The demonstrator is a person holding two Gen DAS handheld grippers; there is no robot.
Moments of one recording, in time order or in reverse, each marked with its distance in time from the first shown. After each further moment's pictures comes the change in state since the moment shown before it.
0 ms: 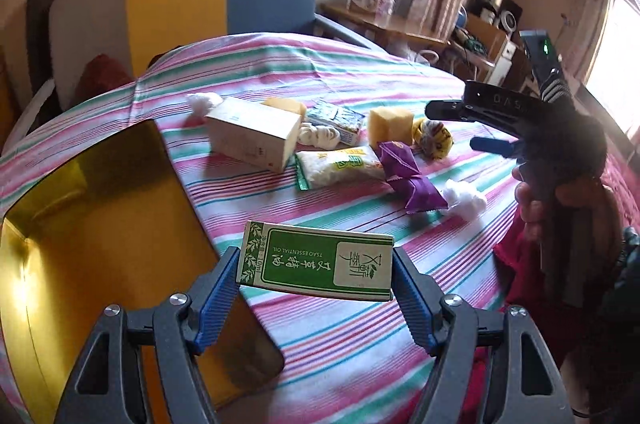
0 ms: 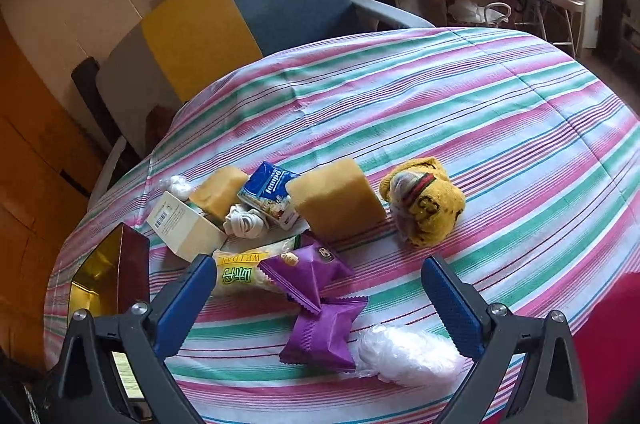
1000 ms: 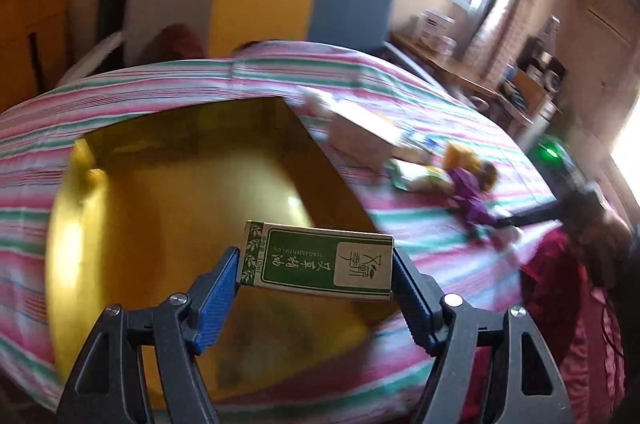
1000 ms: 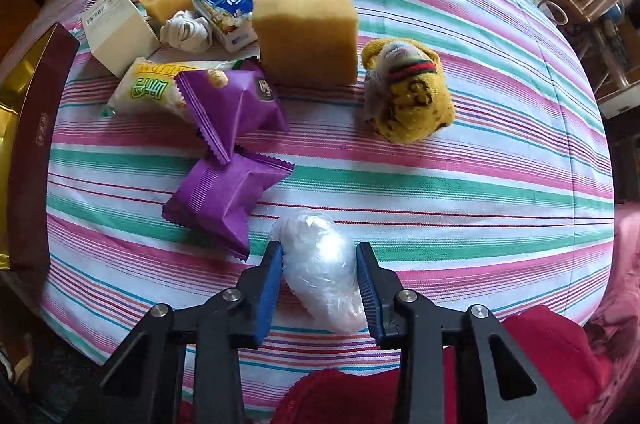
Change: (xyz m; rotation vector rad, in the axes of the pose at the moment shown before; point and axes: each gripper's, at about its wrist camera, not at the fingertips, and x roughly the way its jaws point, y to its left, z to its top) left arm -0.055 0.108 -0.043 -0.236 -0.066 0.090; right arm 0.048 -0.005 -0.033 -0.416 0.521 -0.262
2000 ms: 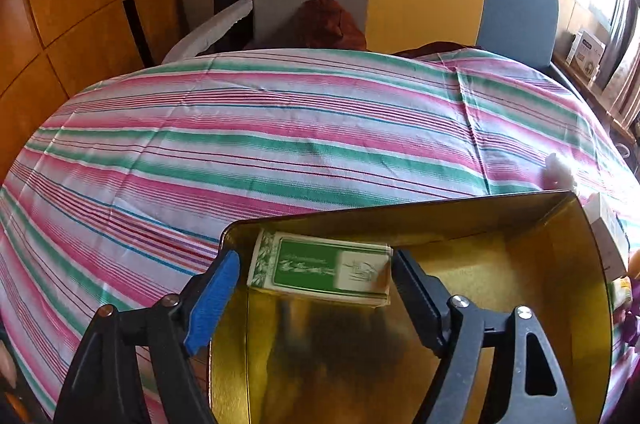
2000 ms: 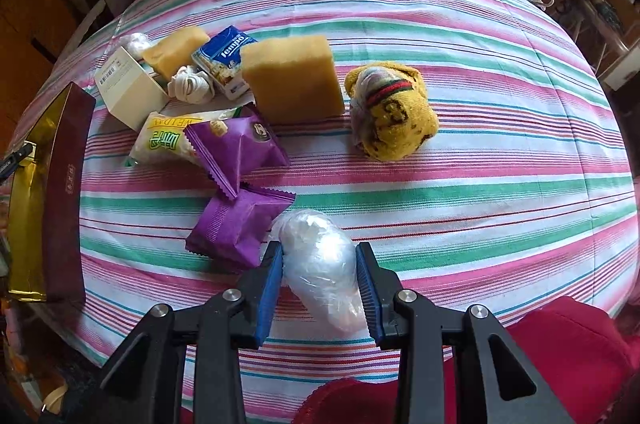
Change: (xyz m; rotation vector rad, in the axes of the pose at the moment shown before) left arm 0.099 0.169 0.093 -0.173 0.069 0.400; right arm -0.021 -0.027 -0.014 0.129 -0.112 0.104
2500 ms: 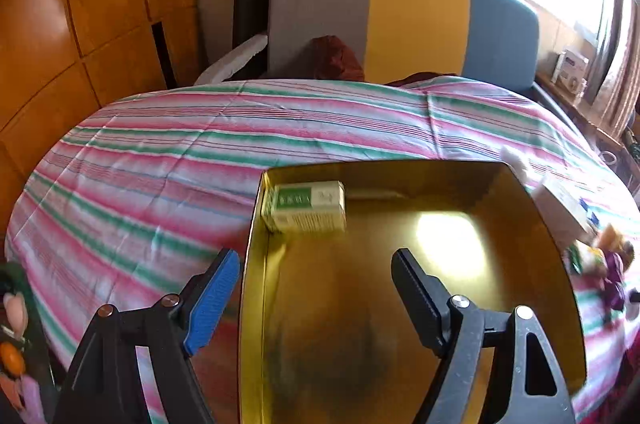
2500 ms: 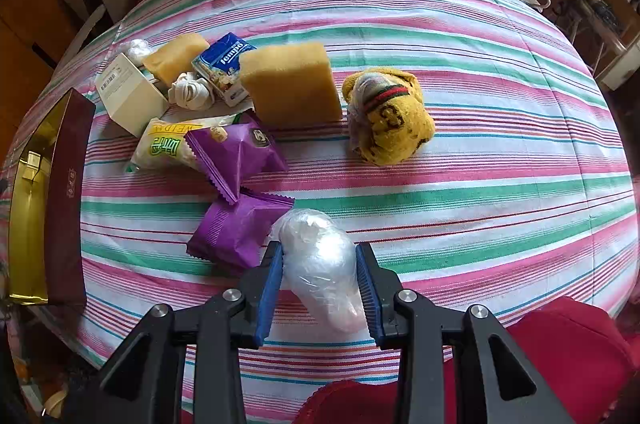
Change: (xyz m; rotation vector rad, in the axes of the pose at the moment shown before) left arm -0.103 -0.002 -0.069 -0.014 -0.143 0.021; right arm -0.004 0.002 0.000 0.005 -0.022 -0.001
